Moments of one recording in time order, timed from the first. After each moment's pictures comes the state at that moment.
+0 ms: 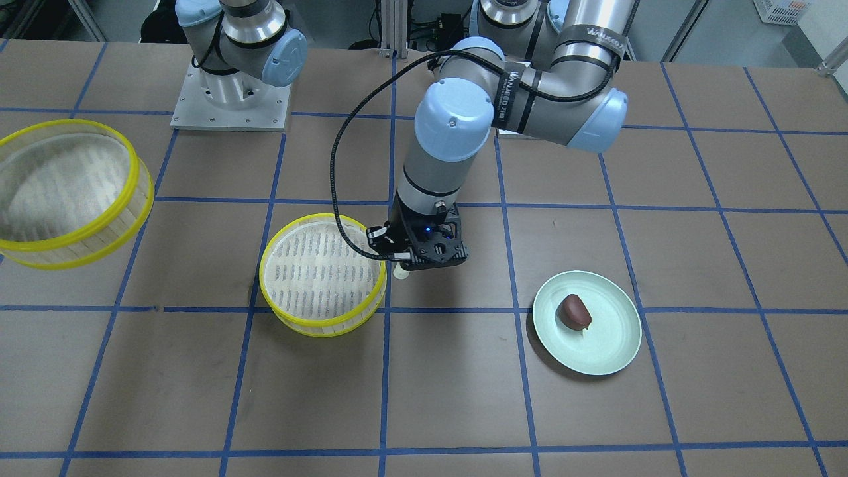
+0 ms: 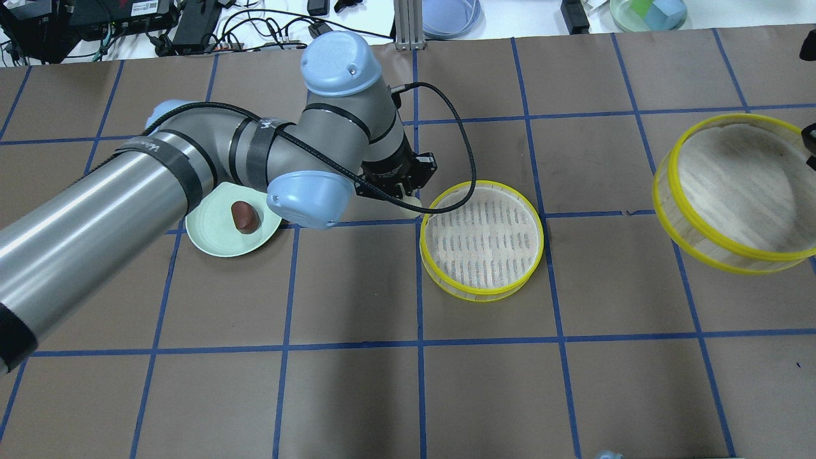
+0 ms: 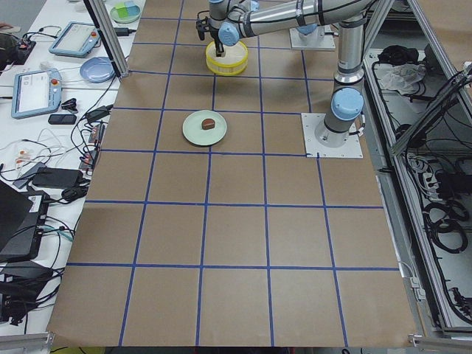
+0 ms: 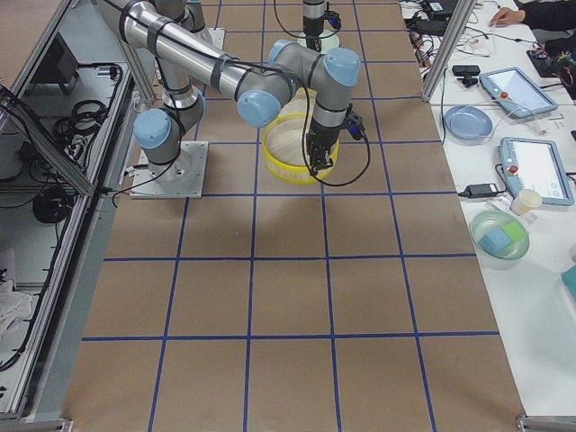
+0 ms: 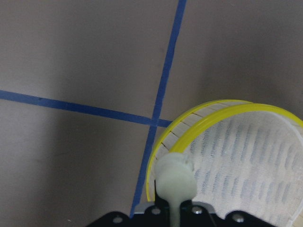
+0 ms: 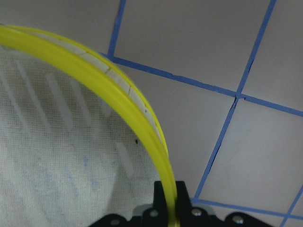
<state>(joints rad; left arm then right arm) -1.93 -1.91 -1.69 -1.01 1.43 -0.59 1.07 -1.48 1.62 -1.69 -1.76 -0.77</state>
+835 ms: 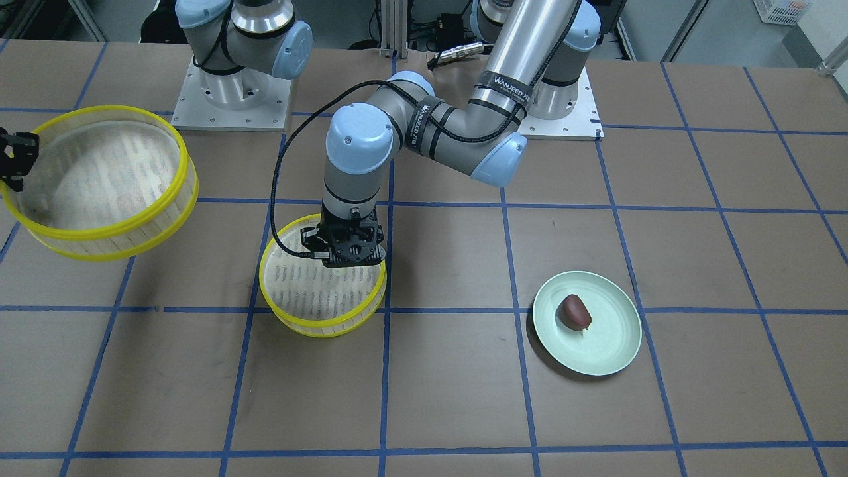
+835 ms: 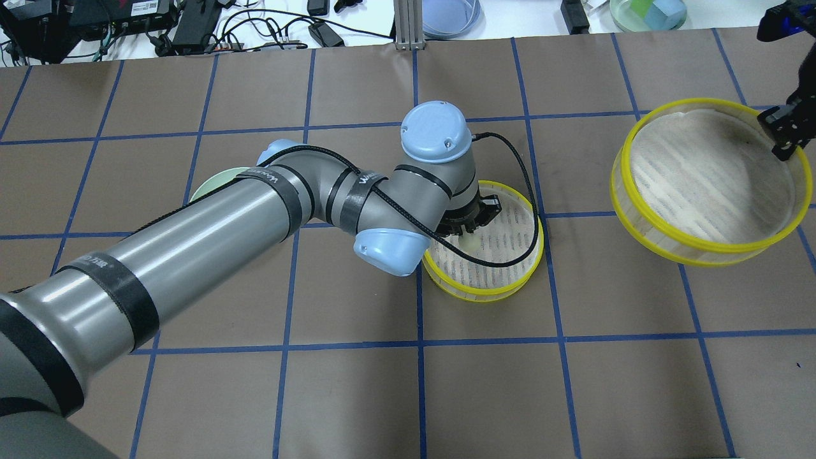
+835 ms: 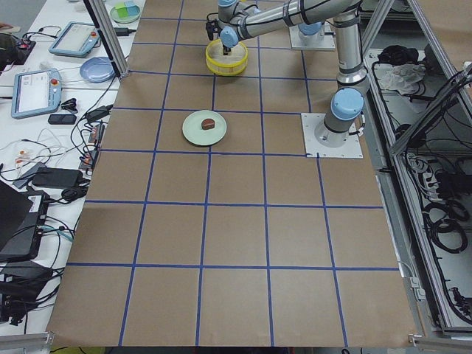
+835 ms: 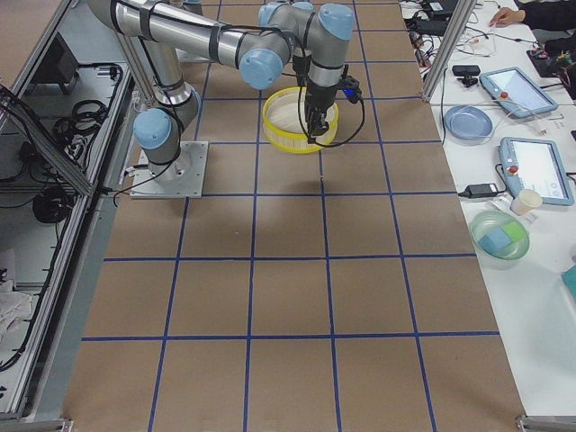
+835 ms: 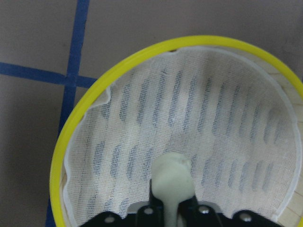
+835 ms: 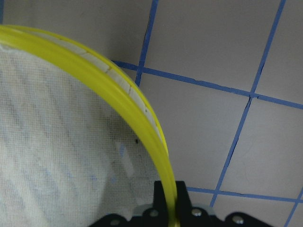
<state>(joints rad) -2.07 -2.04 -1.69 -0.85 1.43 -0.70 1.19 -1.53 1.60 -1.62 -1.78 -0.61</state>
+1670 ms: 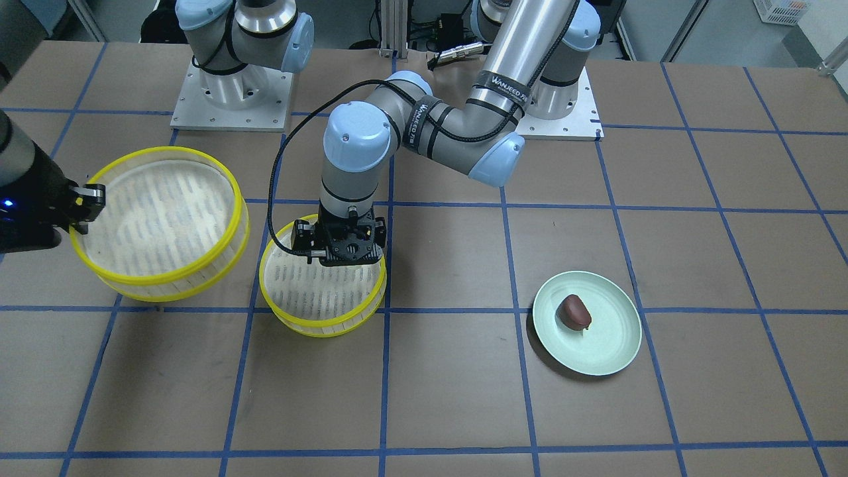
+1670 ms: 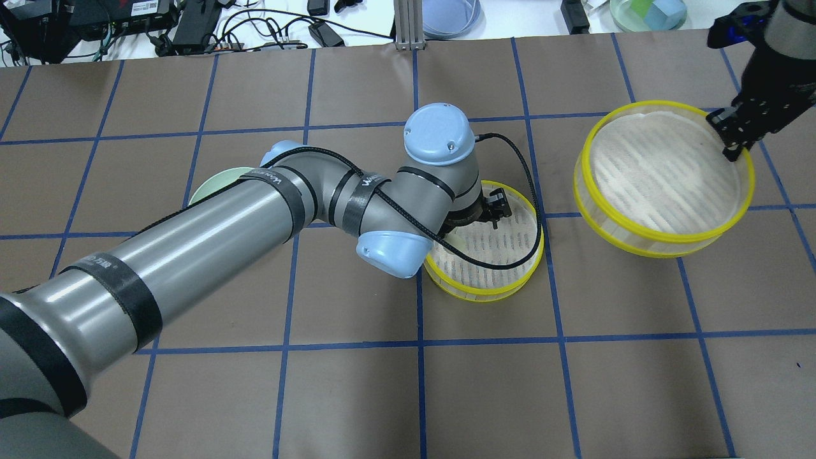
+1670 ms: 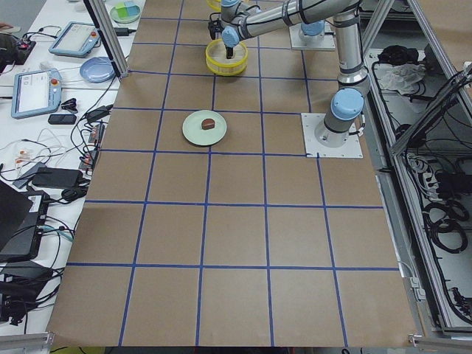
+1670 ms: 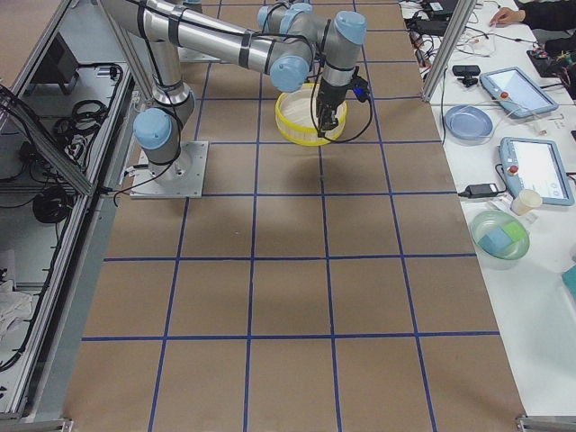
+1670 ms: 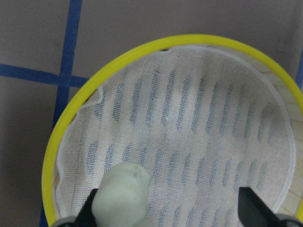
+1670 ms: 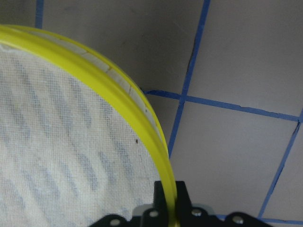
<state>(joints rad) -2.08 -2.04 -1.69 -0.84 1.43 -0.71 1.35 -1.41 1.60 -1.66 -1.75 -0.42</state>
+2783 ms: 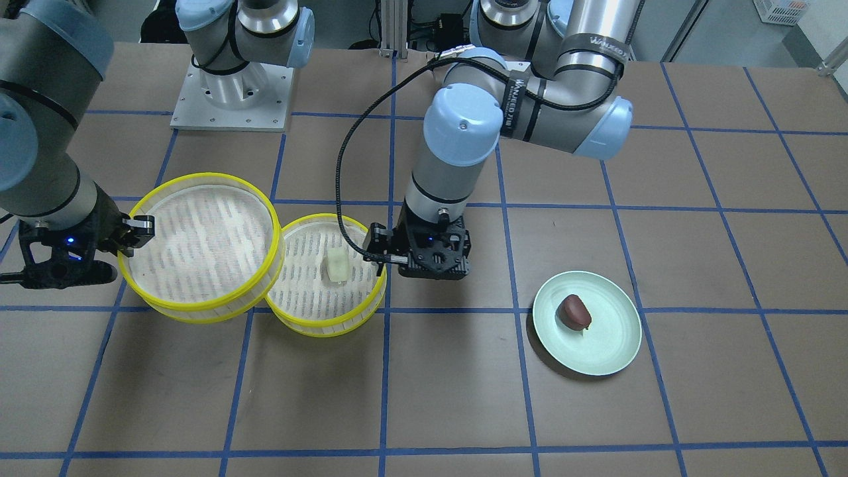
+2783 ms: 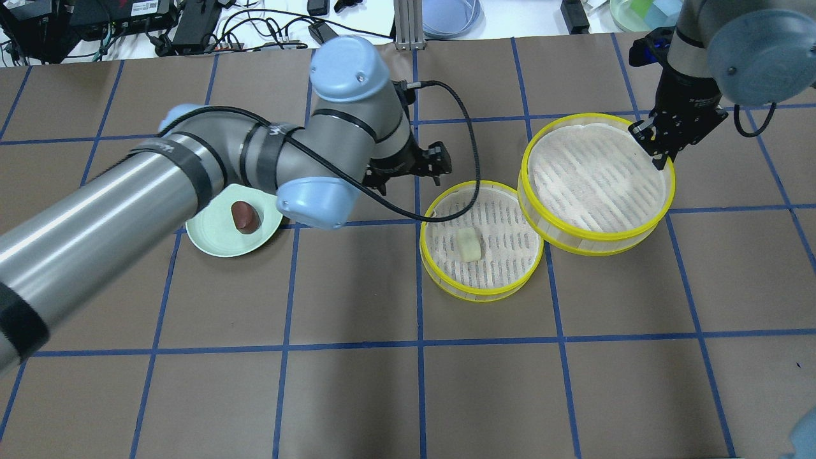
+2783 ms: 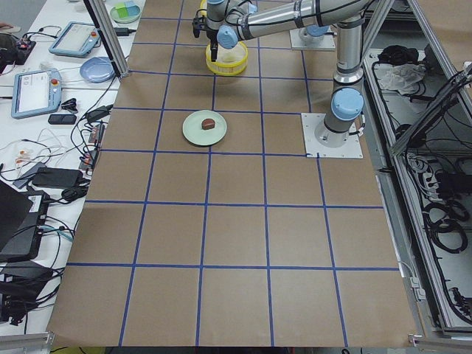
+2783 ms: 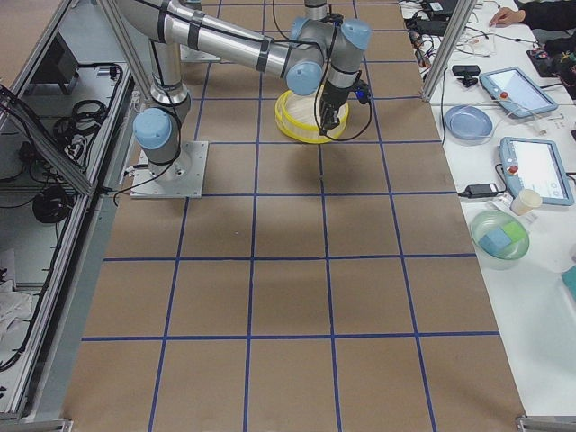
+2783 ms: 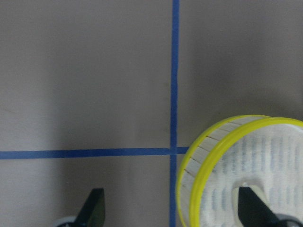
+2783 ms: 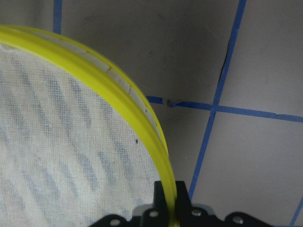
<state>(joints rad) -1.82 -1.88 -1.69 -1.01 1.44 -0.28 1.43 -1.34 1.61 -1.69 -1.74 -0.29</state>
